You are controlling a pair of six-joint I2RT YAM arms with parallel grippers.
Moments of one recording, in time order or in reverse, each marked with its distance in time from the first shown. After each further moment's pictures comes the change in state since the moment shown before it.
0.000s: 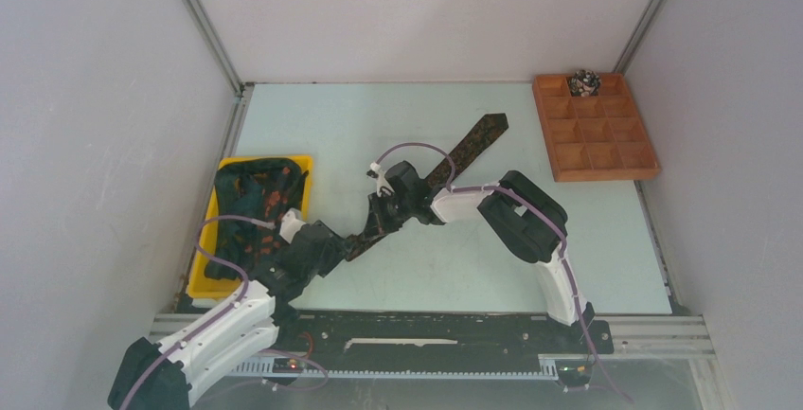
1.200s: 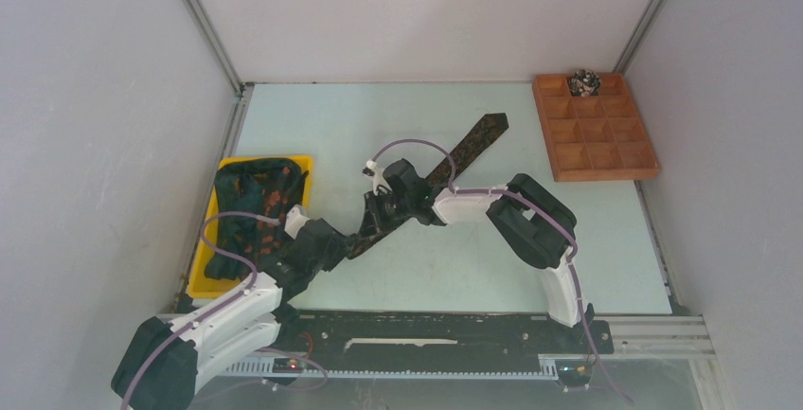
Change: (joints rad) left arm 0.011 0.133 -0.001 0.148 0.019 0.003; right arm 0.024 -0.069 -0.011 -0.006 -0.001 -0.015
